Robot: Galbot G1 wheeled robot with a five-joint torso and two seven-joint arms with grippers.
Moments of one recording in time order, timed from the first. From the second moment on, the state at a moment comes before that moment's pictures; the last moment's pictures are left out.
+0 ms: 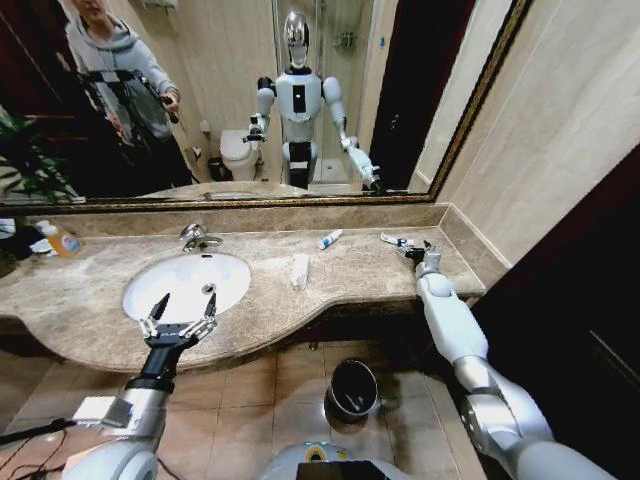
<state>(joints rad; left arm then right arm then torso) 1.84 -1.36 -0.82 -2.47 -0.37 0.04 0.05 -0.44 1.23 0.47 0.85 0.21 0.01 -0.03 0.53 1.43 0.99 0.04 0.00</state>
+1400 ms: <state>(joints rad) 1.84 -1.36 -0.82 -2.47 -0.37 0.04 0.05 -0.57 1.20 0.47 1.09 0.33 -0.08 -0.03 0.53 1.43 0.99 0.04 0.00</state>
